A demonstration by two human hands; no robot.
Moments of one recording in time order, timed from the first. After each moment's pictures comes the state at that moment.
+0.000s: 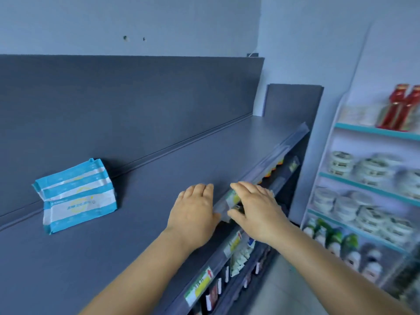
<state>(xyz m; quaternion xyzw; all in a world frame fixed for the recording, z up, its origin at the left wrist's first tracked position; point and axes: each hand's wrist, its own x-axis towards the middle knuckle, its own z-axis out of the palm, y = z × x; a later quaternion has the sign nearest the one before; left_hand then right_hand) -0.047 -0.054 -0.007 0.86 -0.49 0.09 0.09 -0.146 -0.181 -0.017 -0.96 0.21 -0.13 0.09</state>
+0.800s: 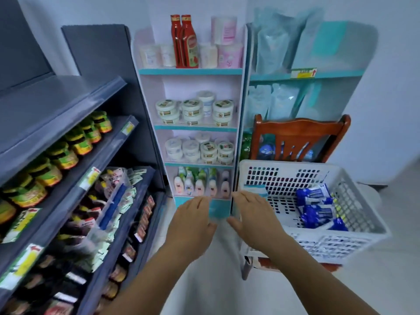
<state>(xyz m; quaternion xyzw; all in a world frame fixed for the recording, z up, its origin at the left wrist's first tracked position) -0.396 -0.311 -0.119 0.70 -0.69 -0.10 0.11 -0.547 -0.360 -0.130 -0.83 0.54 -0.07 0.14</state>
